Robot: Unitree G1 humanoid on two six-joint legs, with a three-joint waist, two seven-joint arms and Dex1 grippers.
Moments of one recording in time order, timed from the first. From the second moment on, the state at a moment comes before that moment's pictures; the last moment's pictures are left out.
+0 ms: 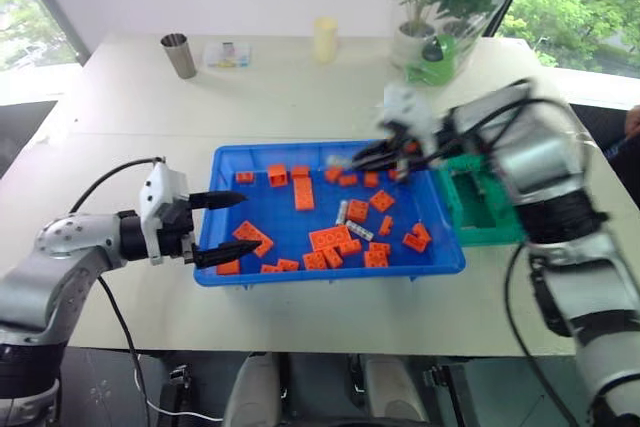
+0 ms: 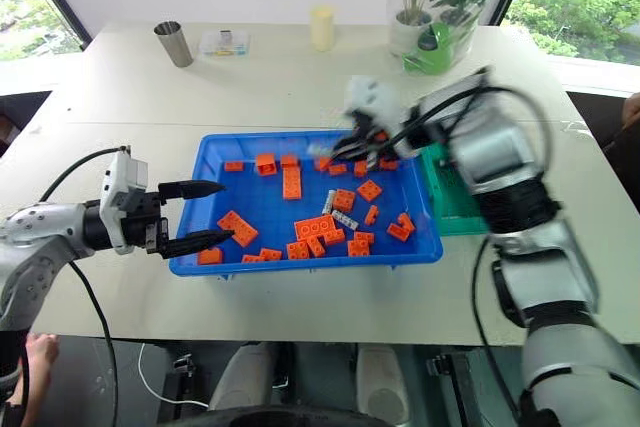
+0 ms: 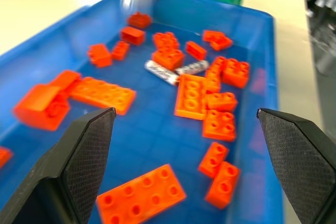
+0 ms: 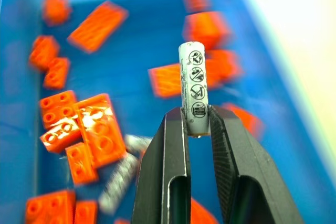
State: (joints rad) left arm -0.14 0.80 0.17 -0.30 -0.63 0.47 -1.10; right arm -0.95 -0.74 0.16 0.03 0.14 0.82 1.28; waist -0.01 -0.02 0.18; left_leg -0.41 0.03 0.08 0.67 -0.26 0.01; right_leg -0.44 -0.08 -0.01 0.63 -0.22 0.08
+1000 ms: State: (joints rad) left arm -0.20 0.80 0.14 -0.23 -0.58 0.42 -1.17; right arm -0.78 -0.78 0.22 -0.21 0.24 0.87 1.05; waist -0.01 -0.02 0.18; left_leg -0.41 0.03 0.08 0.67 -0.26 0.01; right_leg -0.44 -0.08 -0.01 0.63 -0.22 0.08
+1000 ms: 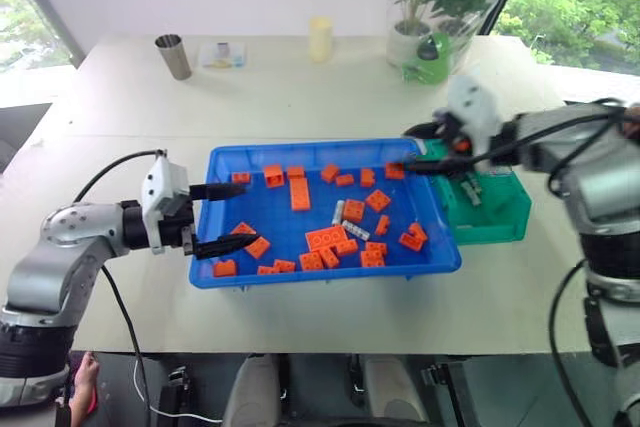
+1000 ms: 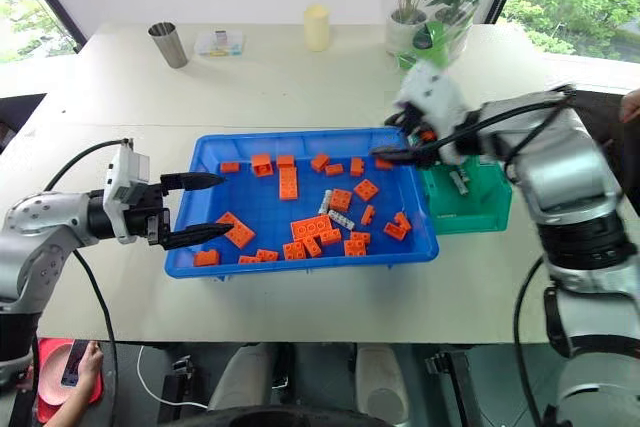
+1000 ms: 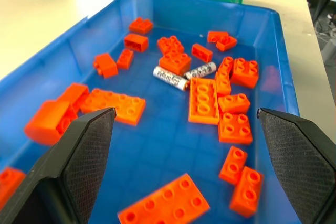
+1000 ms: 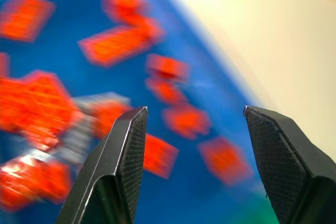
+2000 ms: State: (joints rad) left arm -0.18 0.81 0.17 -0.29 -0.60 0.43 -1.12; right arm -0.84 -0.57 0.53 0.07 -0.01 0.63 1.09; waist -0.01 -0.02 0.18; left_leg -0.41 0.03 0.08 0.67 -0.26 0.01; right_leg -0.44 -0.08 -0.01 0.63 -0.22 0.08
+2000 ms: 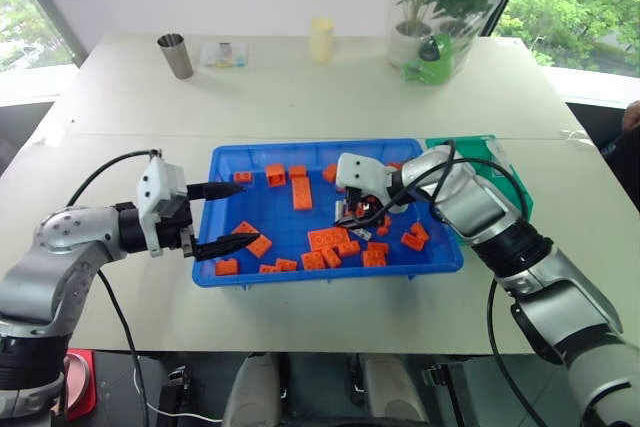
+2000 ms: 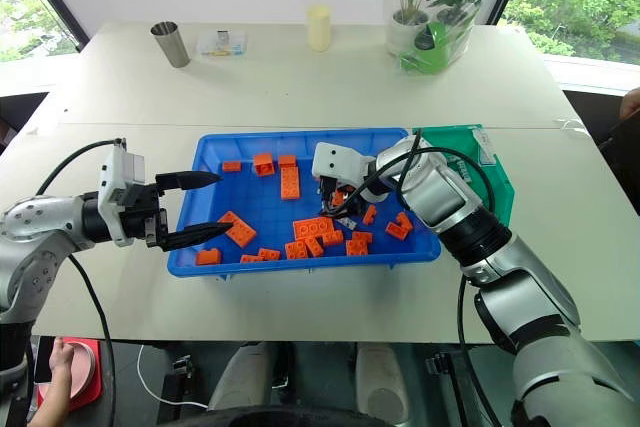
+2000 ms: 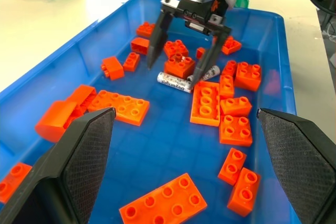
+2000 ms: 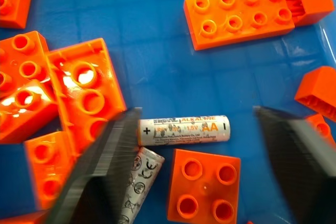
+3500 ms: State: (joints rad) left arm -0.26 0.79 0.13 -0.21 -0.59 0.40 -1.14; right arm -0.58 -0.88 -0.16 0.10 0.32 1.02 0.97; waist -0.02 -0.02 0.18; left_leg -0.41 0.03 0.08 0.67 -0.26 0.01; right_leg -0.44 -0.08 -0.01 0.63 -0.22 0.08
